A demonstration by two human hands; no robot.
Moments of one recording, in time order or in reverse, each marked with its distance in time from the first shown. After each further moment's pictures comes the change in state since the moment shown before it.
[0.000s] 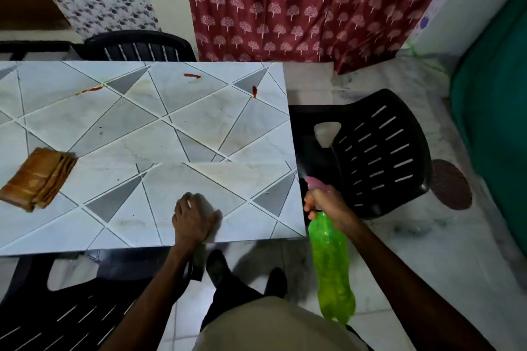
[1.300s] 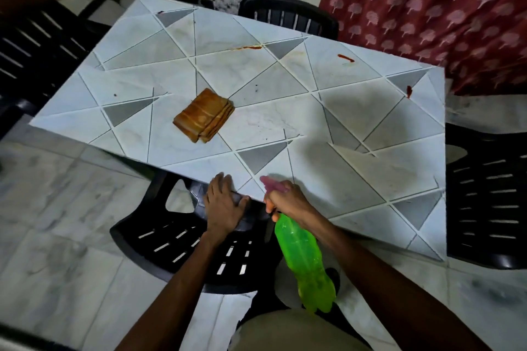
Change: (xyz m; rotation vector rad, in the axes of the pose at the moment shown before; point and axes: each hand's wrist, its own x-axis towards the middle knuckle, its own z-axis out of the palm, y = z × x) left_hand -0.040 -0.258 -0.091 -0.074 0.220 -0.175; right_hand -0.095 -0.005 0.404 -0.563 -0.506 -0.204
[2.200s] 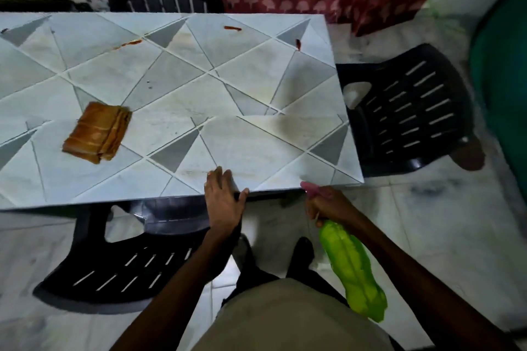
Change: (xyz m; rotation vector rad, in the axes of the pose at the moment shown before) left_hand -0.049 0.124 0.071 -0.028 -0.138 0.360; right_hand -0.136 0.171 -0.131 0.243 0.317 0.171
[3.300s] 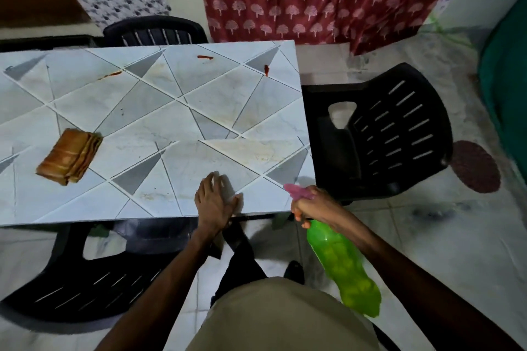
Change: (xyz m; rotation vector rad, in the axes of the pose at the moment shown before) left_hand 0.036 0.116 0.047 0.121 -0.002 -0.029; right_hand 0.024 0.014 -0.136 0.017 -0.148 -0.070
